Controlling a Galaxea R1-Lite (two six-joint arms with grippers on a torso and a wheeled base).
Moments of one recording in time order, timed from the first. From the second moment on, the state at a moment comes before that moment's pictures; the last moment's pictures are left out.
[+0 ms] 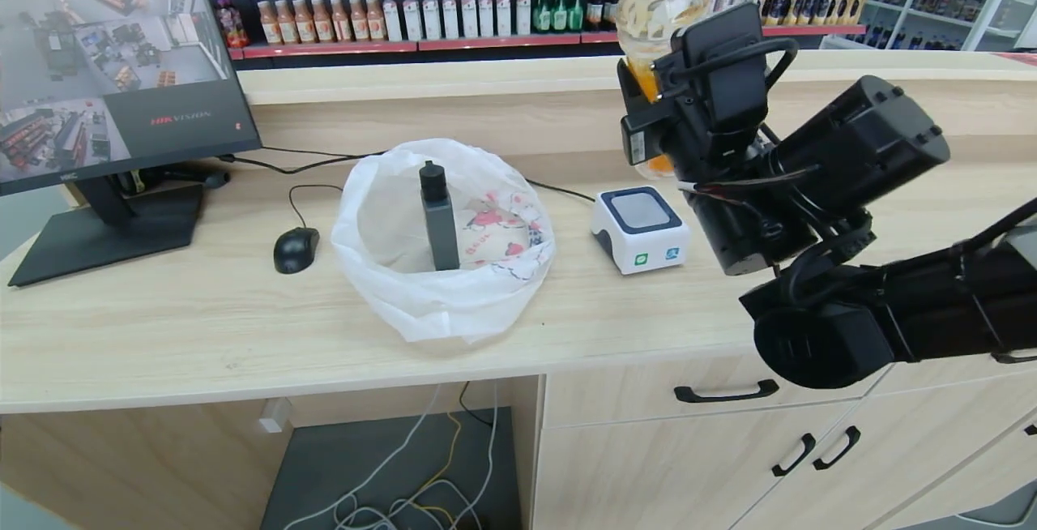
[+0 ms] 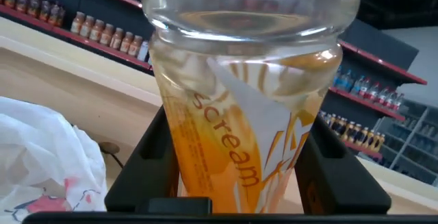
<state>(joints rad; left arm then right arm) 0.00 0.00 0.00 0.00 0.01 -0.01 0.61 1.96 -1.18 -1.44 -0.28 -0.70</state>
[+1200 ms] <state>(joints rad) 0.00 0.00 0.00 0.00 0.01 -0.01 0.40 2.19 -1.17 -1.57 0.15 -0.88</state>
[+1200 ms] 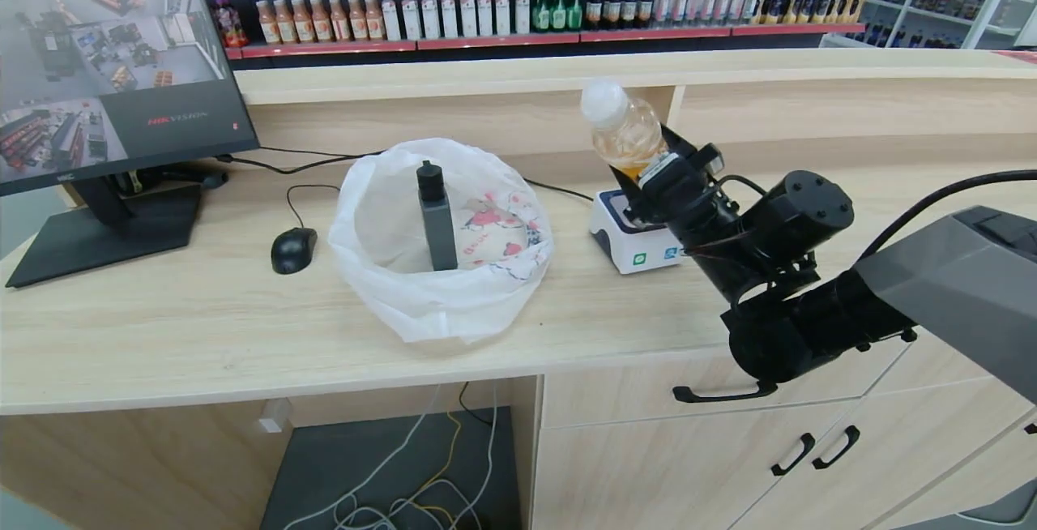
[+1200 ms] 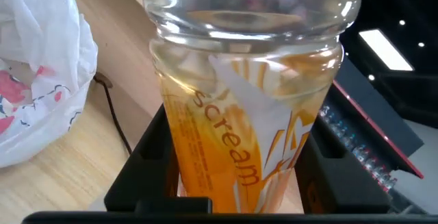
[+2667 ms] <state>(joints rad) 0.00 0.00 0.00 0.00 0.01 -0.01 0.36 2.28 -1.27 -1.57 0.33 -0.94</state>
